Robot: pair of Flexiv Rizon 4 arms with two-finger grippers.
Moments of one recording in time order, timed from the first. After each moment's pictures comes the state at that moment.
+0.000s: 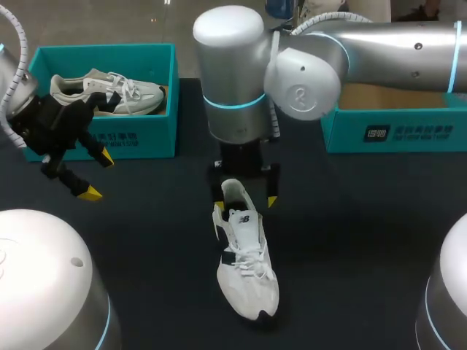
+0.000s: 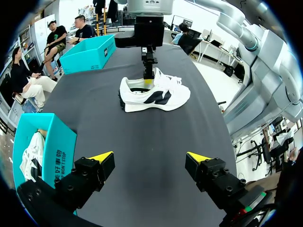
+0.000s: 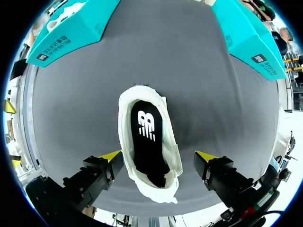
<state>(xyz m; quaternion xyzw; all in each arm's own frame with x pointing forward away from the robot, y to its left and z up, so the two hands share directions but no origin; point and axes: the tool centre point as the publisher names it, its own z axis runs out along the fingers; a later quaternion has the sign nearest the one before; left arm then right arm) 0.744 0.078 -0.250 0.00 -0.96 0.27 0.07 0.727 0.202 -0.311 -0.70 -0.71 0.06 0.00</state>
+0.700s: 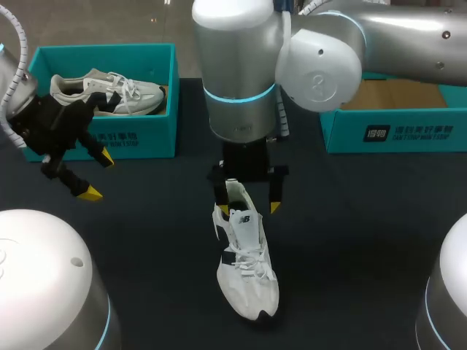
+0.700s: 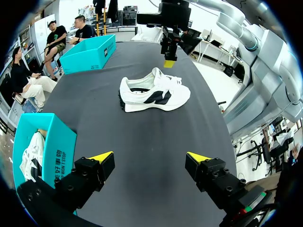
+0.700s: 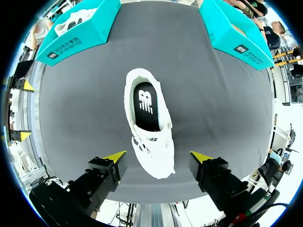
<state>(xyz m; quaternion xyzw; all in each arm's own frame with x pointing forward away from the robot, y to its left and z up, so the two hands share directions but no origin) 0.744 0.078 -0.250 0.00 -0.96 0.27 0.07 0.671 0.201 -0.260 -0.71 -0.70 0.05 0.01</state>
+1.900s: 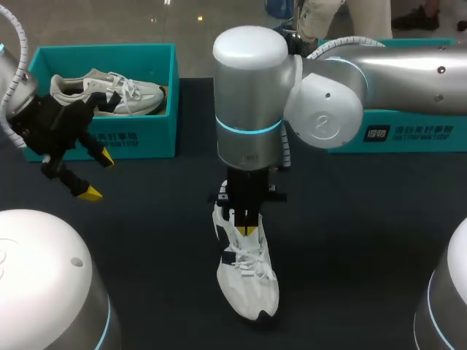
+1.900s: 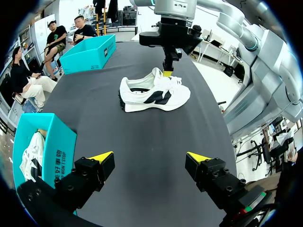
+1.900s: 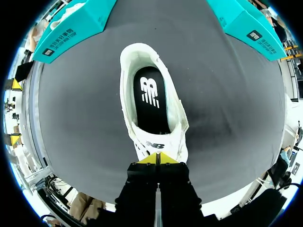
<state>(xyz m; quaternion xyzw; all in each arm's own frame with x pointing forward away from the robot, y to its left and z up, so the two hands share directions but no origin) 0.744 0.078 -0.250 0.00 -0.96 0.27 0.07 0.665 0.208 -0.319 -0.72 -0.70 0.04 0.05</state>
